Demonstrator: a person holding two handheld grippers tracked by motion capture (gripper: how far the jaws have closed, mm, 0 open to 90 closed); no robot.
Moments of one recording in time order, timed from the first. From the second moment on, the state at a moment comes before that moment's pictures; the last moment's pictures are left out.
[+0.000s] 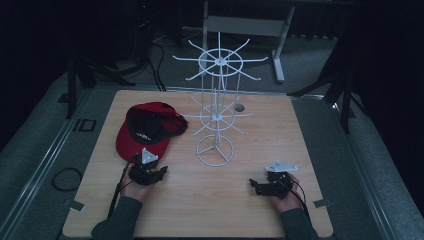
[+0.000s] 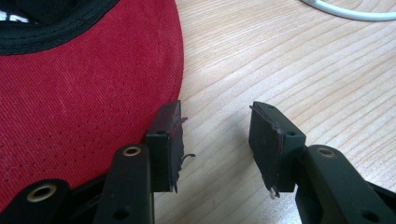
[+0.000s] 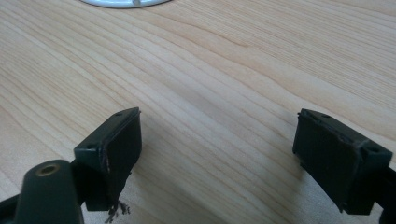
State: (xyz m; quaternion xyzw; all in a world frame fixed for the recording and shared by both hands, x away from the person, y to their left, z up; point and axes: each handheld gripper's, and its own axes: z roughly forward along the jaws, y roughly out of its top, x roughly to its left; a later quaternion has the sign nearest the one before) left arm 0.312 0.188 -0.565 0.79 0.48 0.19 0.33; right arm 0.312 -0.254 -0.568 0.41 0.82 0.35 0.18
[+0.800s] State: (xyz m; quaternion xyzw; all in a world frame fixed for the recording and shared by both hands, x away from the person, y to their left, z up) left arm 0.312 0.207 -0.547 0.79 0.48 0.18 0.34; right arm 0.313 -0.254 -0.568 0.41 0.82 0.35 0.18
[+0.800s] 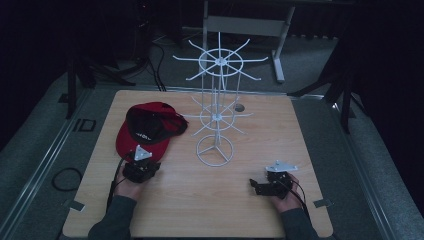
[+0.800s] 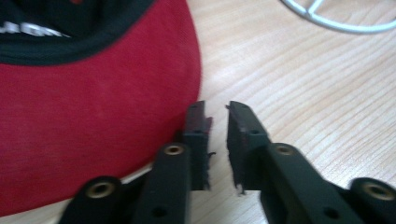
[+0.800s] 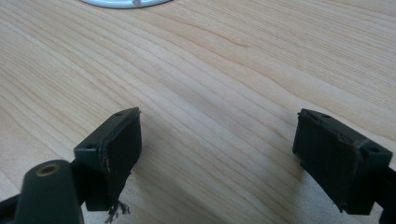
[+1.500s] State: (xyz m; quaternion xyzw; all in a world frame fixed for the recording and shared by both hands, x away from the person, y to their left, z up) left arm 0.322 0.270 -0.484 0.74 0.52 0.27 0.33; right arm 0.313 -0.253 -0.568 0.41 0.82 0.35 0.18
